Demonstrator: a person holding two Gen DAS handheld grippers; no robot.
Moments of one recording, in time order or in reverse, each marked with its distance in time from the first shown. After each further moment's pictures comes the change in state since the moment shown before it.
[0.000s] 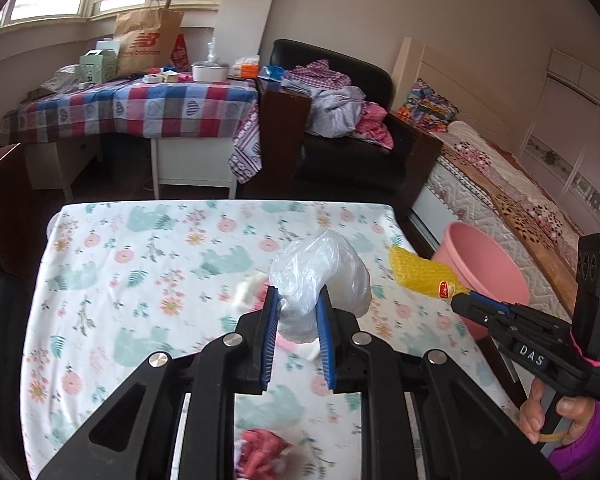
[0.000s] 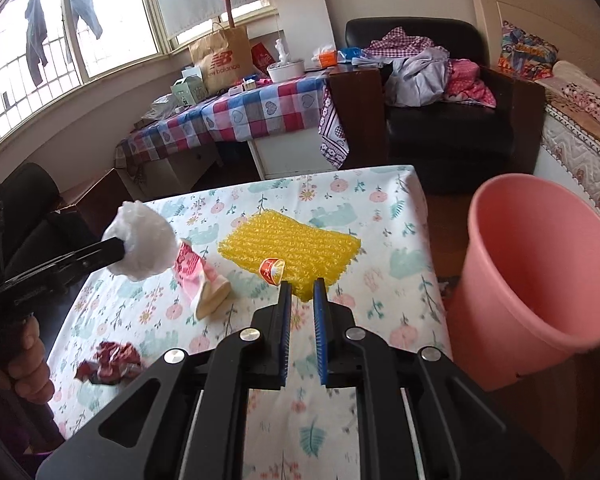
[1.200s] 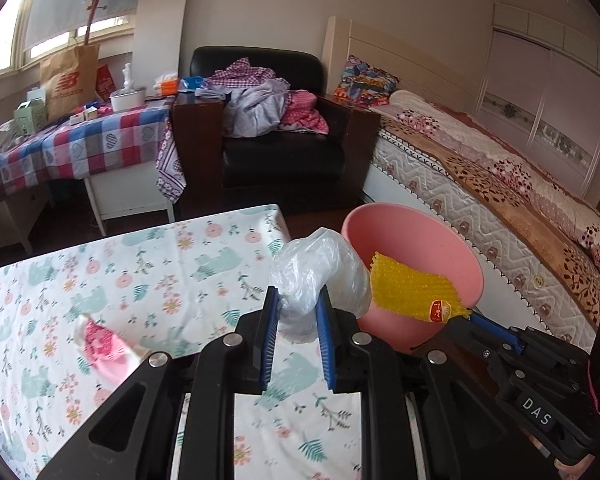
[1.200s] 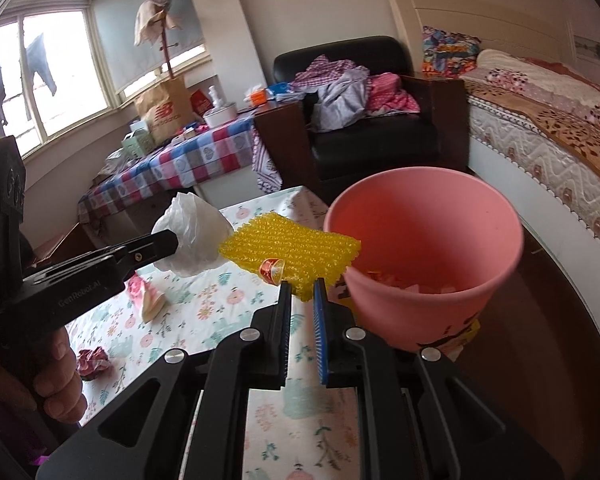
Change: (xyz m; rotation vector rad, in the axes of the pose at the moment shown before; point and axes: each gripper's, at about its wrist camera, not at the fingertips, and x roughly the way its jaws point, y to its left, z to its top) left arm 0.049 -0.162 0.010 0.198 0.013 -0.089; right arm -0.081 -0.085 -0.032 0.164 -0.136 -0.140
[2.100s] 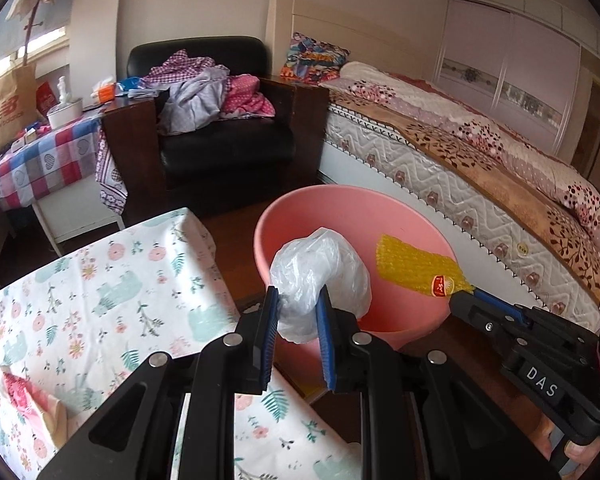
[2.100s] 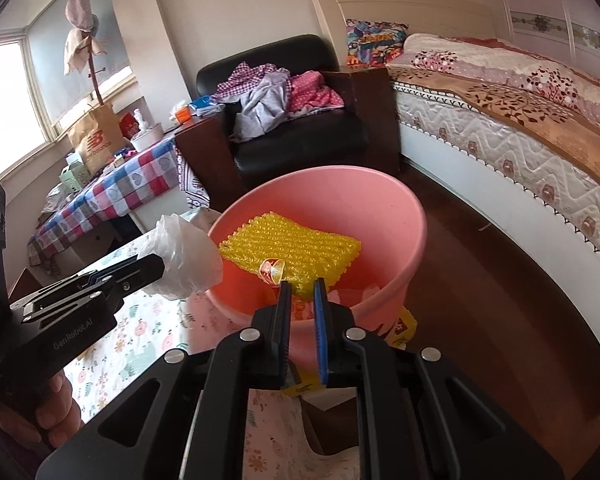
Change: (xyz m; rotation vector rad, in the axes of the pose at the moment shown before) left arm 0.080 -0.075 0.014 0.137 0.059 -0.111; right arm 0.013 -0.084 0.009 0.148 -0.015 -0.190
